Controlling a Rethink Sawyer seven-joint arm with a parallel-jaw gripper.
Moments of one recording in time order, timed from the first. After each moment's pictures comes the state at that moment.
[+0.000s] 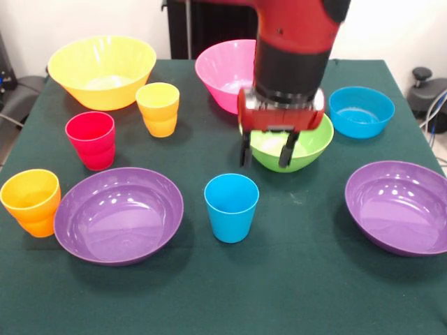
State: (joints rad) arm -0.20 -0.50 0.12 1.31 -0.27 0.71 1.71
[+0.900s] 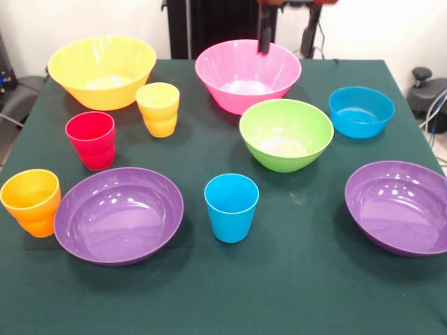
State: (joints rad) arm -0.20 -0.88 0.10 1.70 -0.12 0.70 1.72
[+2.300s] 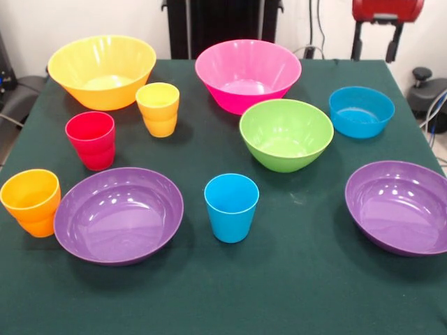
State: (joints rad) arm 0.13 -0.77 0.01 2.00 0.01 0.22 2.12
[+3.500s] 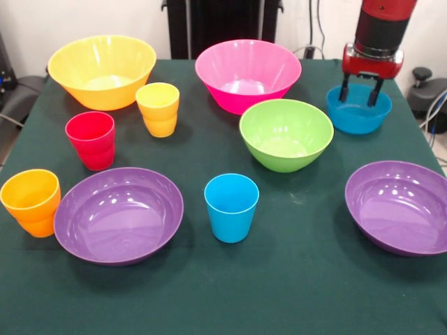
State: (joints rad) arm 0.22 -0.45 -0.02 1.90 0.10 0.13 2.13
